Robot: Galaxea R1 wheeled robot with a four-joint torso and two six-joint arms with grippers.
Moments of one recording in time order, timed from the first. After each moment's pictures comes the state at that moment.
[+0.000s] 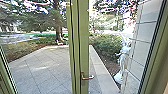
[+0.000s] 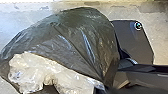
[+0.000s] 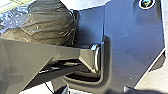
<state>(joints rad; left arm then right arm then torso) 1.53 2.98 -2.65 0.08 -0.03 0.01 -1.62 2.92 -2.49 -0.20 0.03 0.14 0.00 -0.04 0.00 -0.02</state>
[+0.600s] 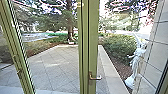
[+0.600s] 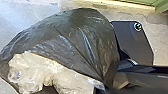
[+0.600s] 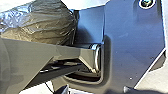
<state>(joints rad) 1.53 2.98 -2.65 0.08 -0.03 0.01 -1.63 2.92 -2.49 -0.20 0.03 0.14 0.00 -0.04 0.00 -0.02</state>
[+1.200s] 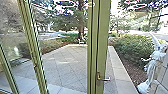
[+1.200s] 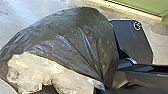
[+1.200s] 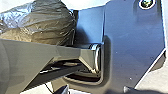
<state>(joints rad) 1.53 2.98 -2.65 0.08 -0.03 0.01 -1.62 2.94 -2.51 -0.20 0.03 0.14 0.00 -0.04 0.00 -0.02</state>
